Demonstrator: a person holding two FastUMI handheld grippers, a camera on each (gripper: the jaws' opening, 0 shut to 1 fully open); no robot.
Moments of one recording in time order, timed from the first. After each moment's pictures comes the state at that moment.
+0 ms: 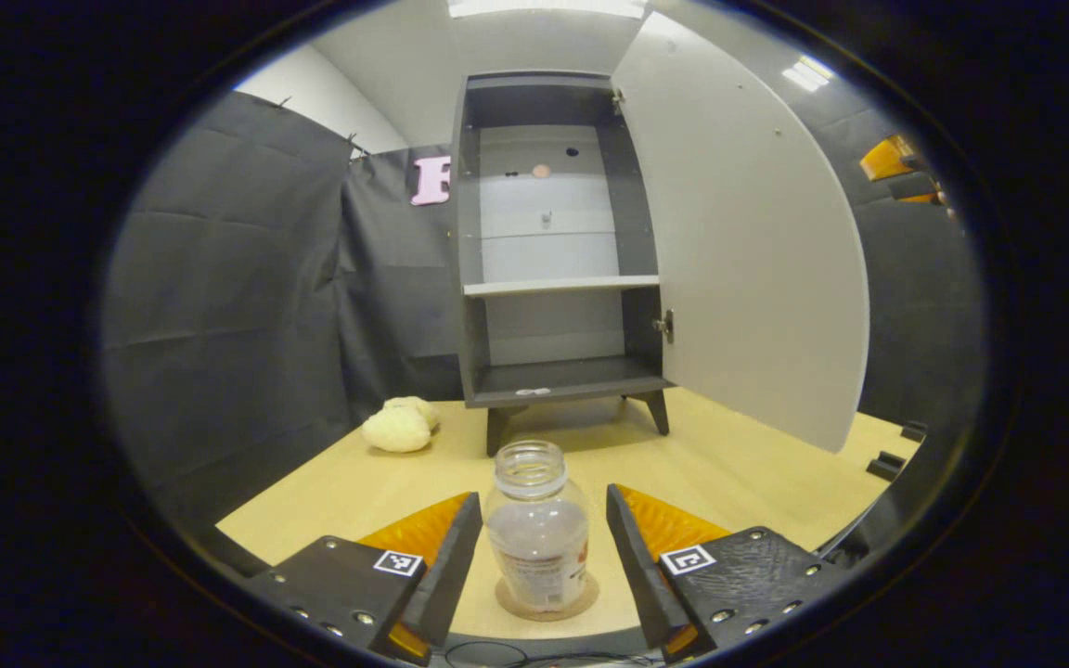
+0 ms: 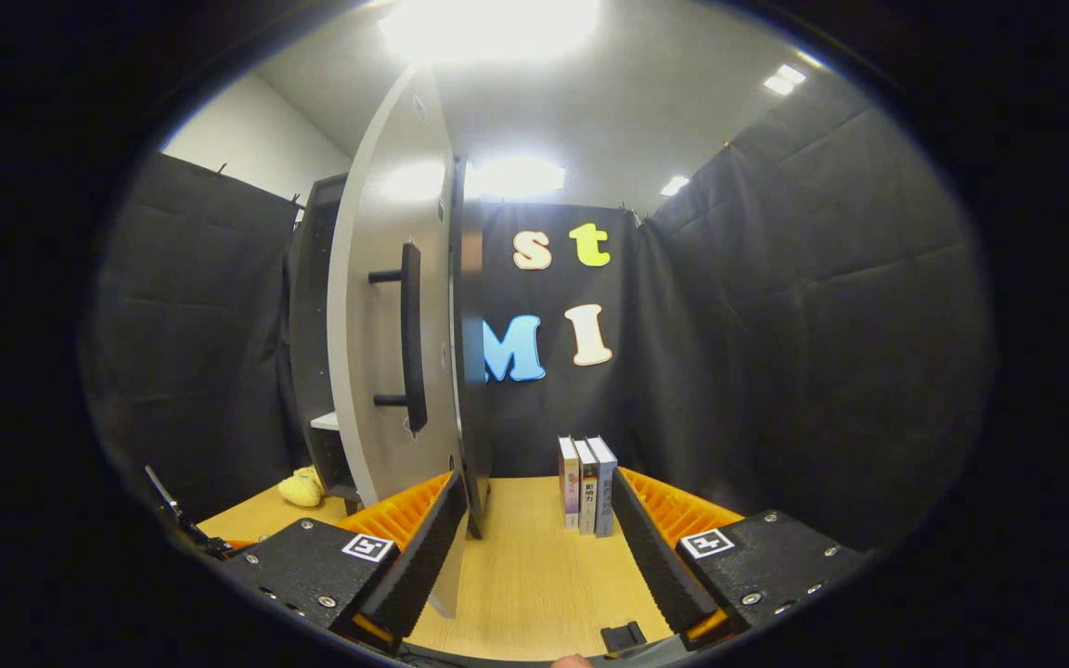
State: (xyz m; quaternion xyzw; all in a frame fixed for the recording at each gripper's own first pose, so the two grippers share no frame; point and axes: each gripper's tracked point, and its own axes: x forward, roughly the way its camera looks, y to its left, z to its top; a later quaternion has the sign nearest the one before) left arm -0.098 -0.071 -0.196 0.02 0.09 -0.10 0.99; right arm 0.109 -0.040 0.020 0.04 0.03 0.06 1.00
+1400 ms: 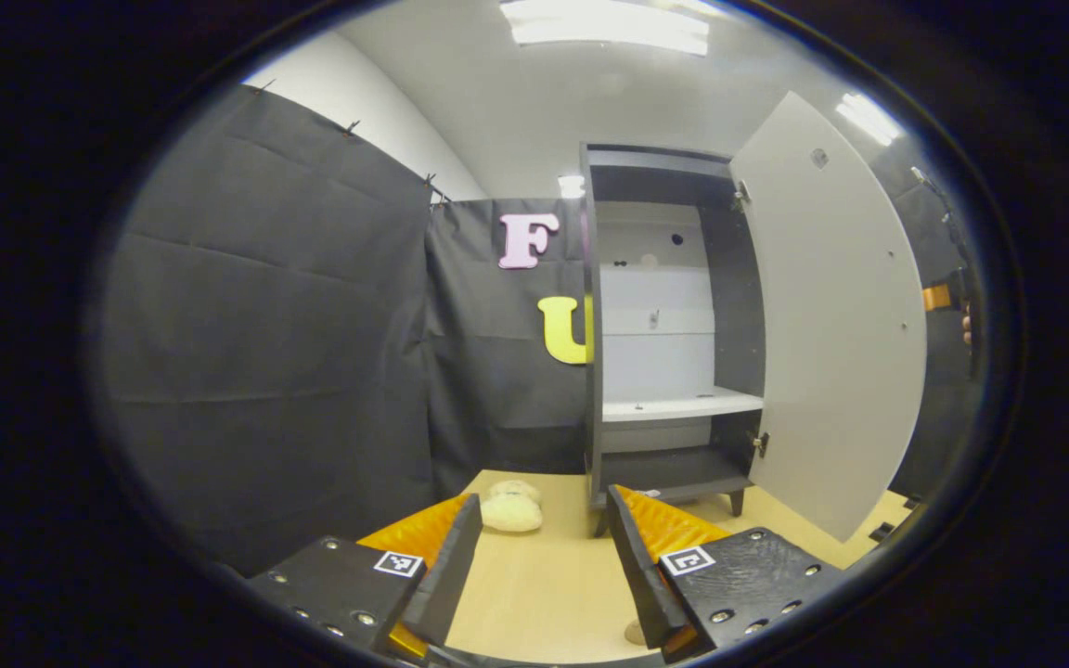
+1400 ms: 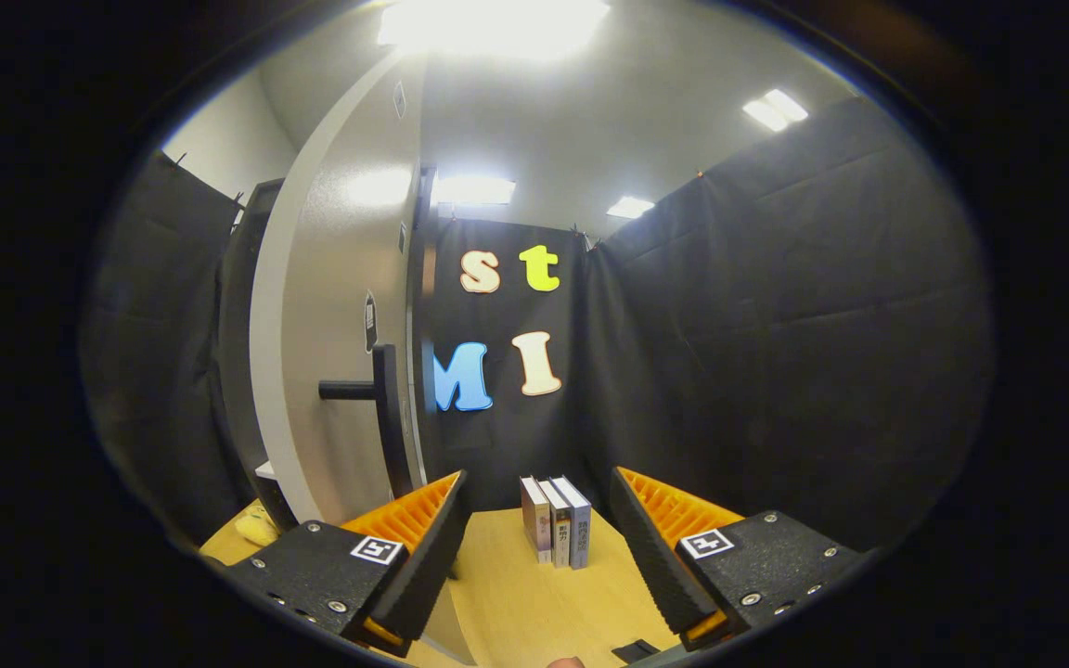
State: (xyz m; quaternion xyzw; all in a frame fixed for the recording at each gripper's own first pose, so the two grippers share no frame) left arm -0.080 0.125 -0.006 -0.01 0.04 -0.01 1.00; right arm 0.155 0.003 0.079 0.01 0.02 -0.07 1.00
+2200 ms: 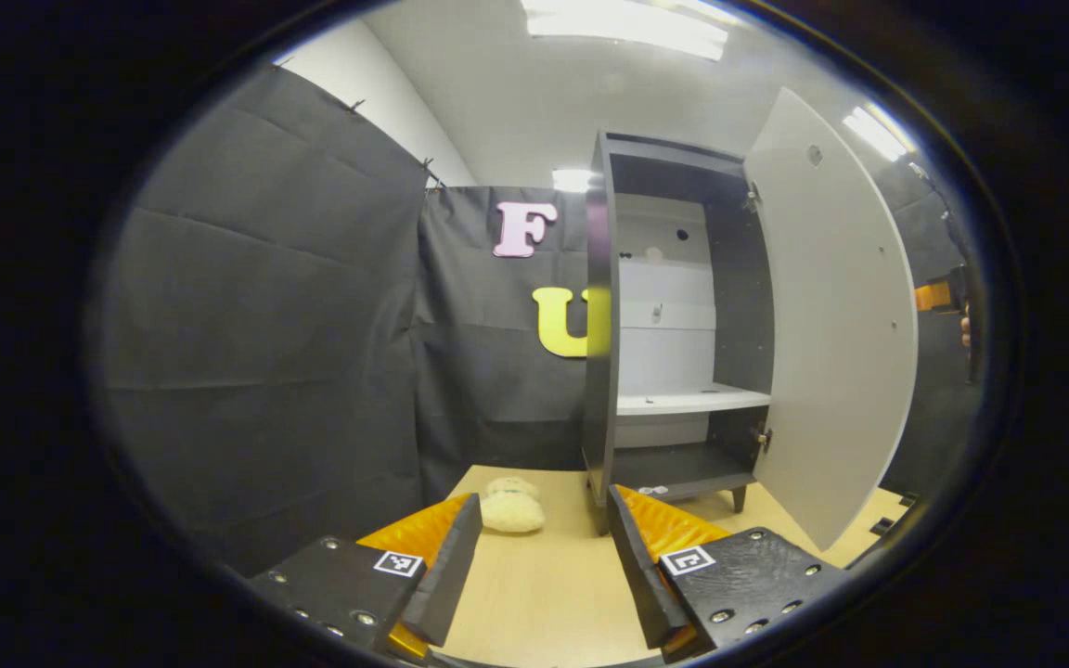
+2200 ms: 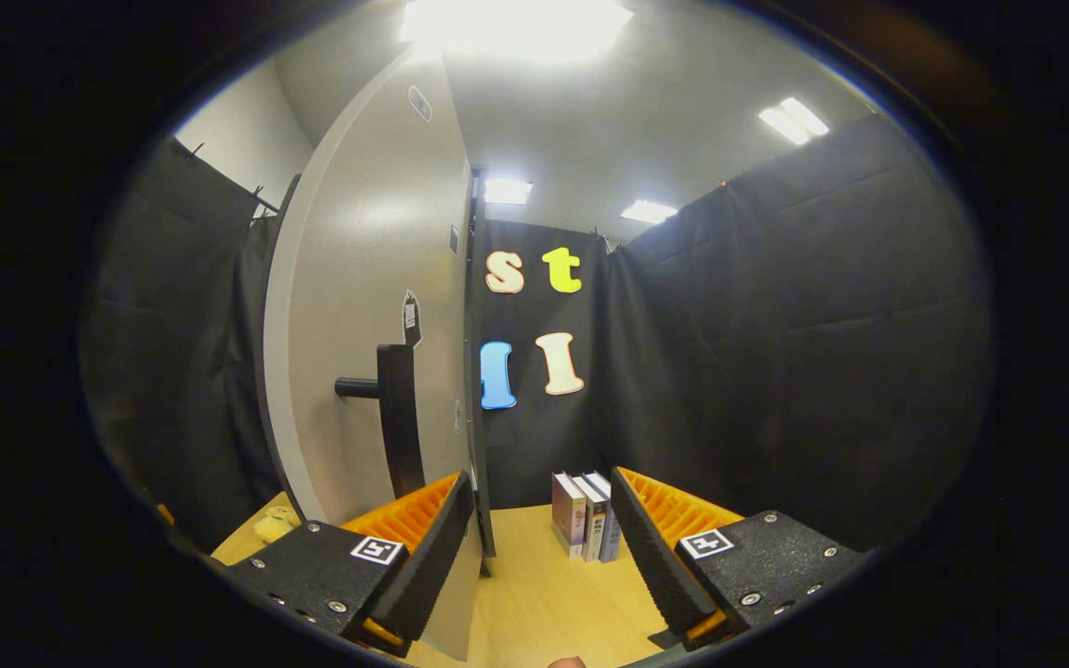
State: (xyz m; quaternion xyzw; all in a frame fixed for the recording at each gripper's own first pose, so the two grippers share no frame) left arm -0.049 0.171 -0.025 -0.03 0.04 -0.04 1.00; right arm 0.142 0.086 0.079 0.00 0.02 -0.05 1.00
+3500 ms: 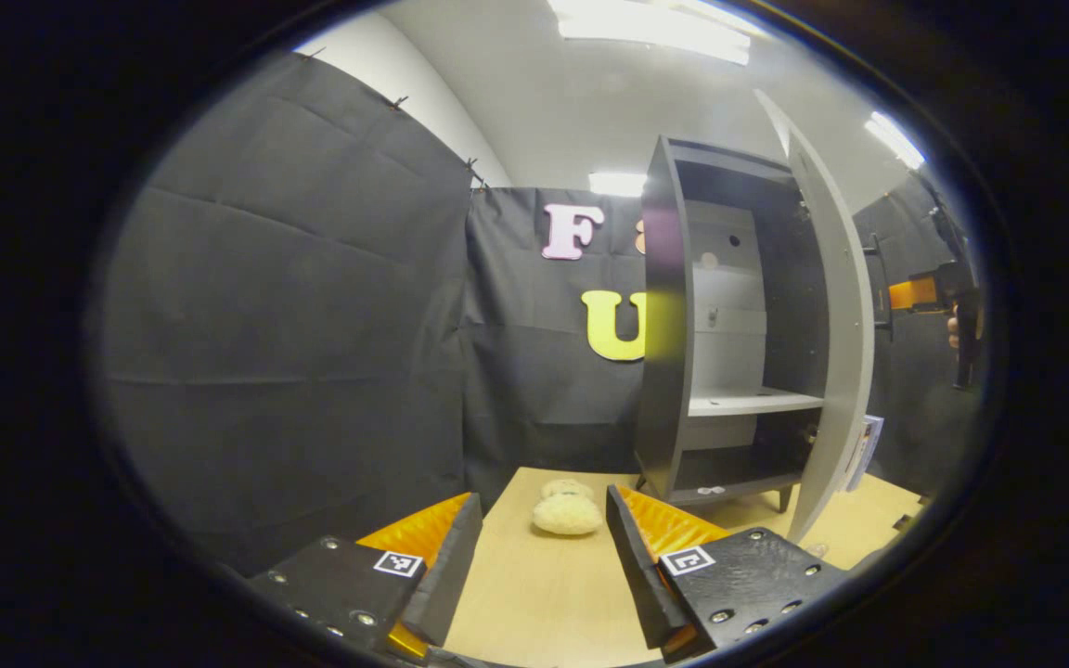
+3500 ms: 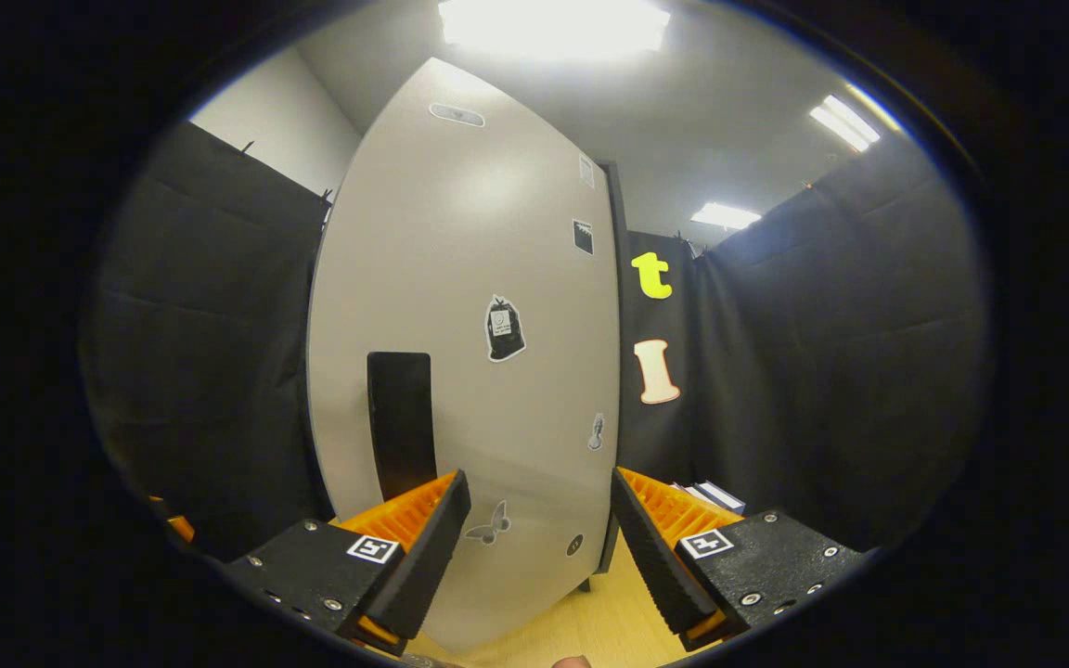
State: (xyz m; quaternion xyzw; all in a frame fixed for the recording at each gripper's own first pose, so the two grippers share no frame) left arm -0.045 0.270 -0.040 -0.03 0.04 0.02 1.00; right arm 0.188 0.244 0.083 0.00 0.01 0.06 1.00
